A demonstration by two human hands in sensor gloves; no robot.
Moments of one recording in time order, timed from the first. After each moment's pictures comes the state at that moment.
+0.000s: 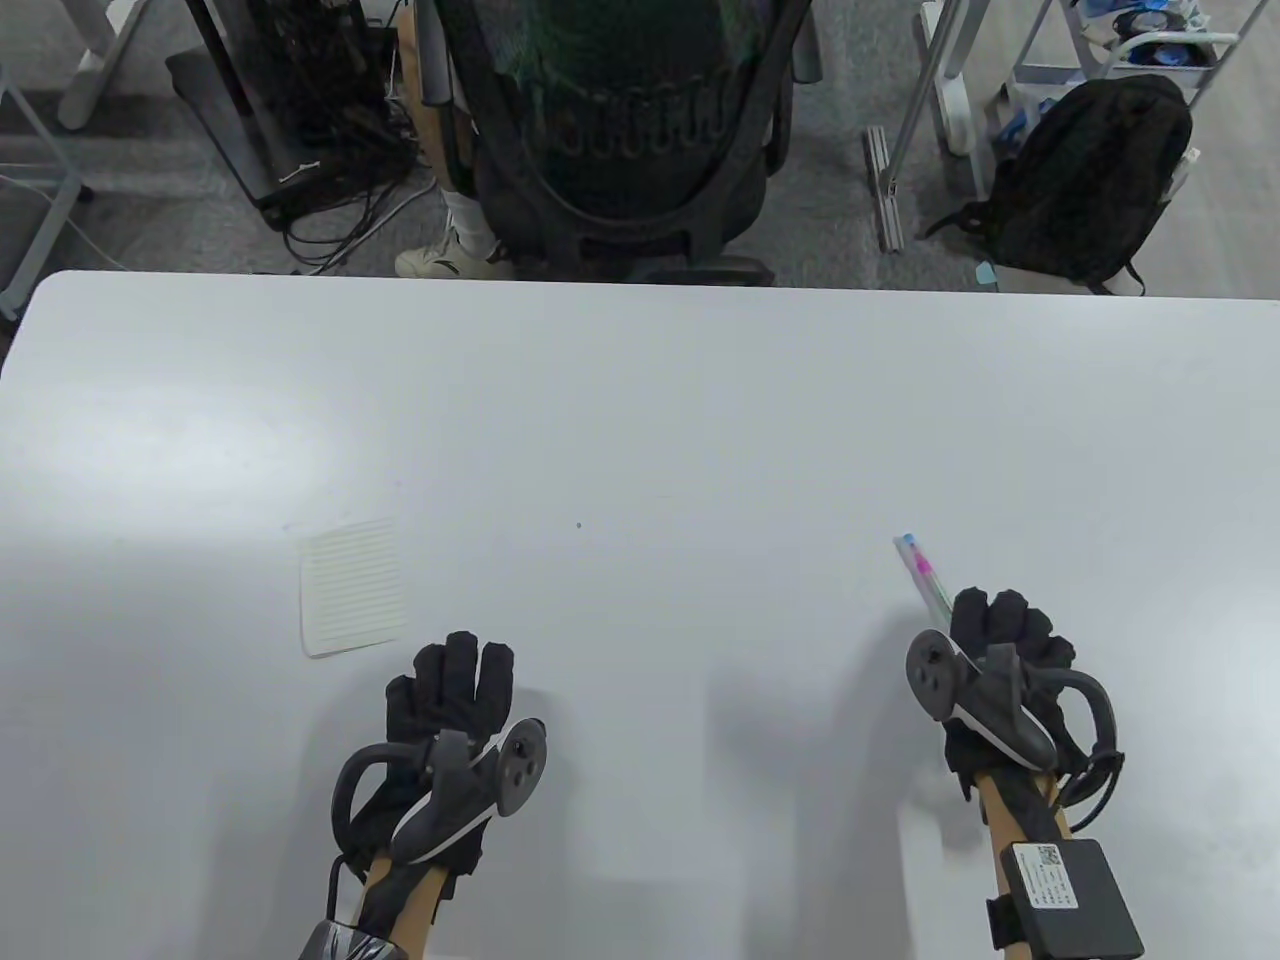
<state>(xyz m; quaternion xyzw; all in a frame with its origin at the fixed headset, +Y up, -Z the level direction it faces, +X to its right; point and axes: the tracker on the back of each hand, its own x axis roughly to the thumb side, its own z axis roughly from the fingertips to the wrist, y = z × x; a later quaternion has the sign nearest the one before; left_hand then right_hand) -0.161 -0.733 -0.137 -0.09 -0.05 -0.08 0.99 0.258 -0.730 -0.201 0.05 -0.08 -0.99 0.12</state>
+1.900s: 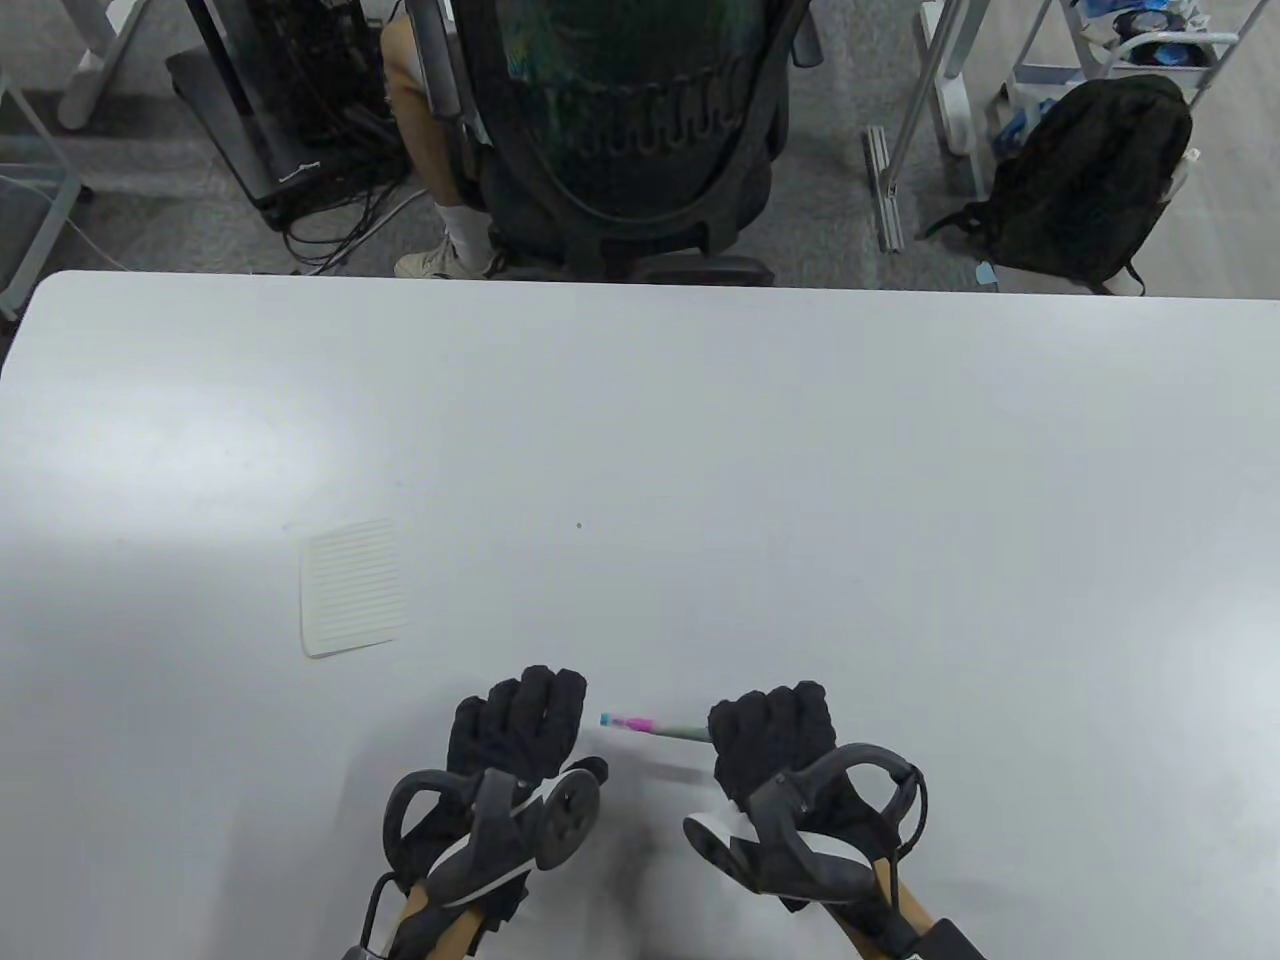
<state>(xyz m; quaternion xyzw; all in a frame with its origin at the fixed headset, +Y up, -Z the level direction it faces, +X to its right) -0.112 -0.711 -0.104 -0.05 -0.15 -0.03 0.99 0.079 -0.707 -0.108 -0.29 0.07 -0.94 0.16</state>
